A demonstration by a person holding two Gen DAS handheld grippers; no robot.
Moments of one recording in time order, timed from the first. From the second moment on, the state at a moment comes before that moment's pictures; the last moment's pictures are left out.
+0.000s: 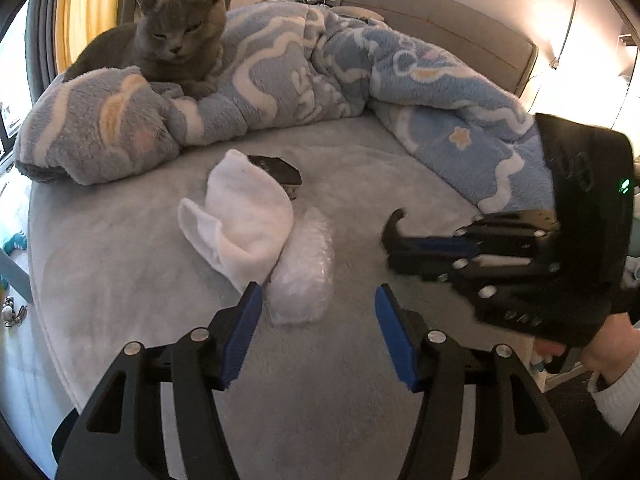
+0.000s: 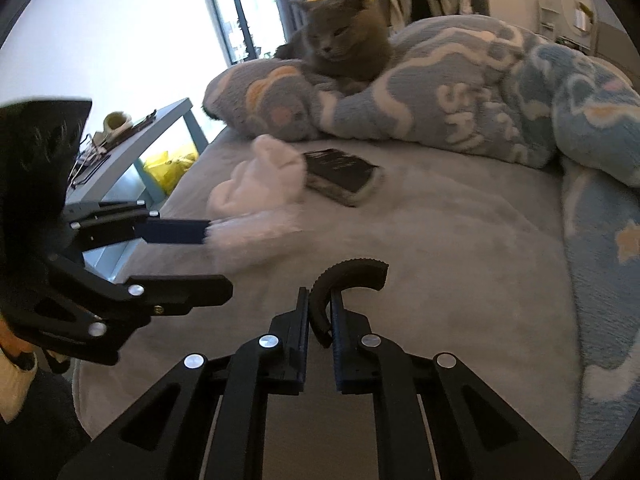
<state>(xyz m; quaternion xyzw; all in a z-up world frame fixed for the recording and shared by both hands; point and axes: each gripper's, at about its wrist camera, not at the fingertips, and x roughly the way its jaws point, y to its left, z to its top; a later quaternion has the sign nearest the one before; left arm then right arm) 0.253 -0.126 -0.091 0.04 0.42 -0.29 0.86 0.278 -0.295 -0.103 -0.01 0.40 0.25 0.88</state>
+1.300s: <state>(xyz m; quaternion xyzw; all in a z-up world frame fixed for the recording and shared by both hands) 0.221 -0.111 -0.093 0.03 0.45 -0.30 0.84 0.255 -0.280 -0.075 0.01 0.38 0.26 0.89</state>
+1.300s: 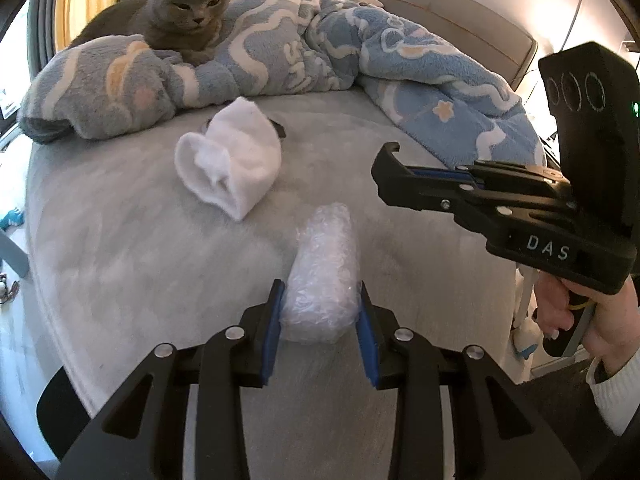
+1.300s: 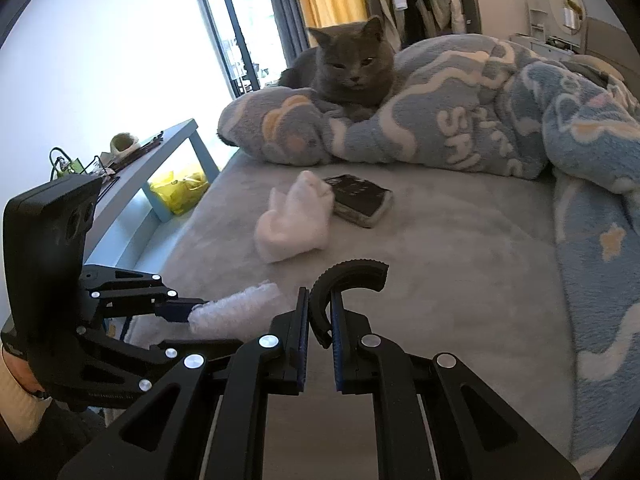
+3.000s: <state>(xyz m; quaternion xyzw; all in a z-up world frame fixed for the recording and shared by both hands) 0.172 0.136 -0.124 -0.04 0.50 -0.10 0.86 0.219 -0.052 -0.052 -0.05 0.37 0.39 0.84</state>
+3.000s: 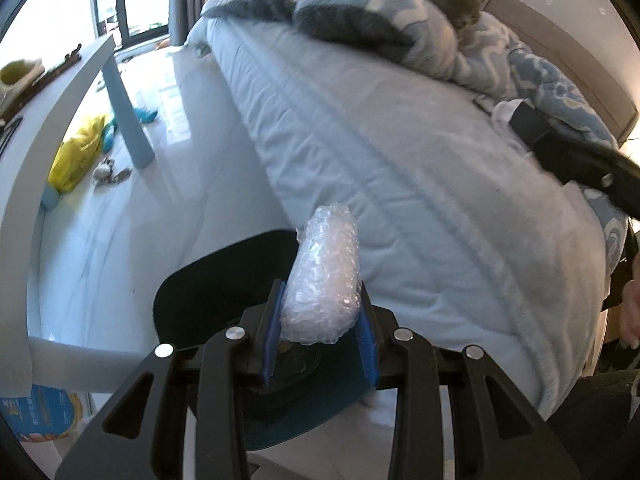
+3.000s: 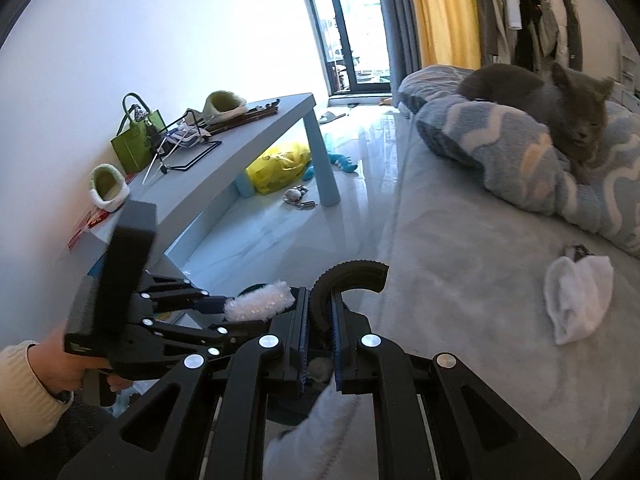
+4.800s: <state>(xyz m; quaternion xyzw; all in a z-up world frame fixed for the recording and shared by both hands) 0.119 0.242 -0.114 -0.06 0.47 -0.08 0.88 0.221 0.102 -0.126 -0.08 0.45 0.42 0.78</state>
